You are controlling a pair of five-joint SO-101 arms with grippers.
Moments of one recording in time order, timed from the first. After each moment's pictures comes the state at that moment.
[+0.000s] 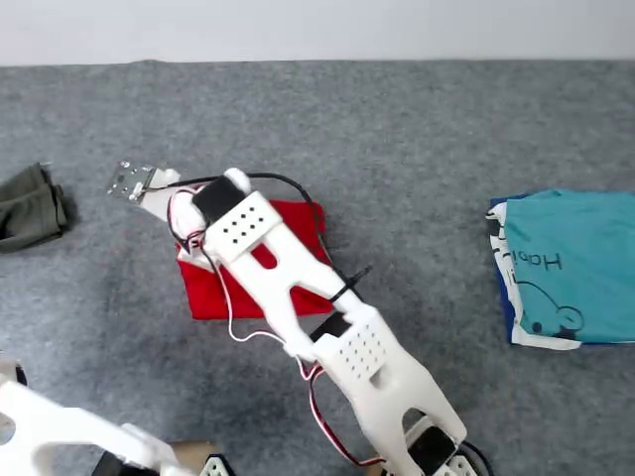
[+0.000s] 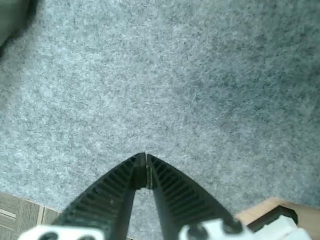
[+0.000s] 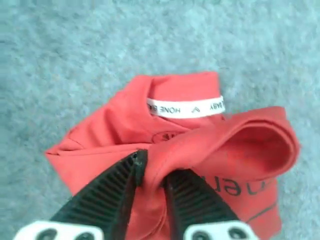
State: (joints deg) left arm -70.2 -32.9 43.6 81.8 -40.3; right arm -48.4 53.1 -65.5 90.2 26.2
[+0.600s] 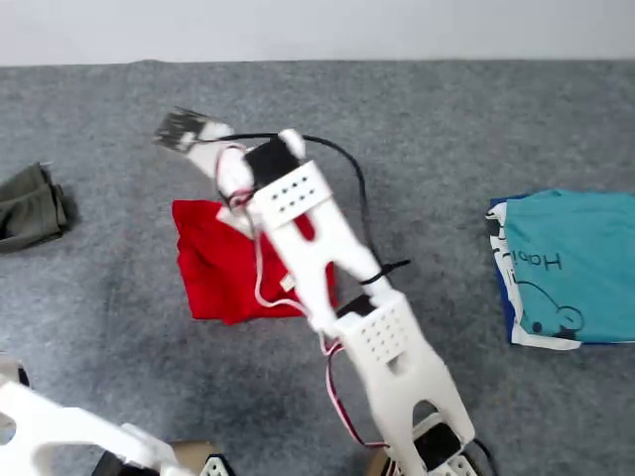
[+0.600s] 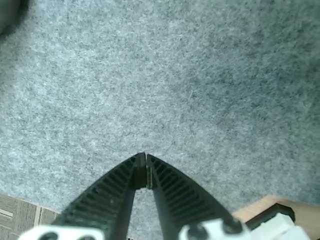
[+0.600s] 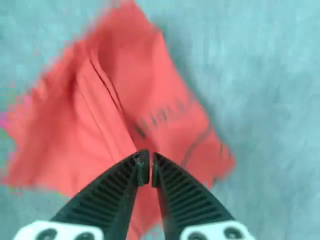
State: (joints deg) left arm -70.2 -32.9 44.4 82.0 -40.3; right arm -36.8 50.5 -68.9 100.7 26.3
